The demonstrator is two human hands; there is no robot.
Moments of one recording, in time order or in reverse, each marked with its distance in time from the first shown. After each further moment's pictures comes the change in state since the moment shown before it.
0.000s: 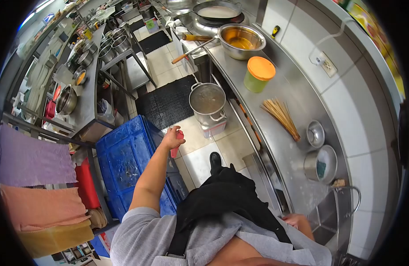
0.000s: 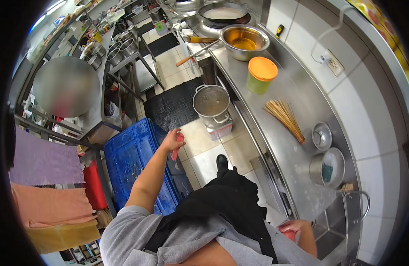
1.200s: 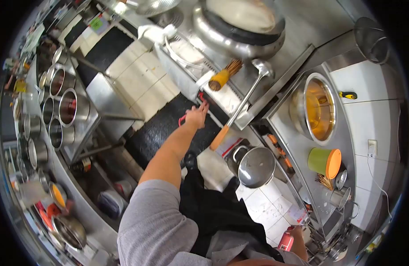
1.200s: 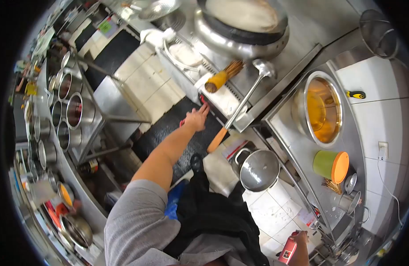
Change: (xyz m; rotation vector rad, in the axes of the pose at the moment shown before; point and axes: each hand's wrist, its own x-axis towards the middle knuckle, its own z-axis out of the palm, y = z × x) left_hand 0.739 -0.079 -0.178 0.722 -0.412 0.493; right_hand 0.011 -0.562 0.068 0.067 0.712 0.685
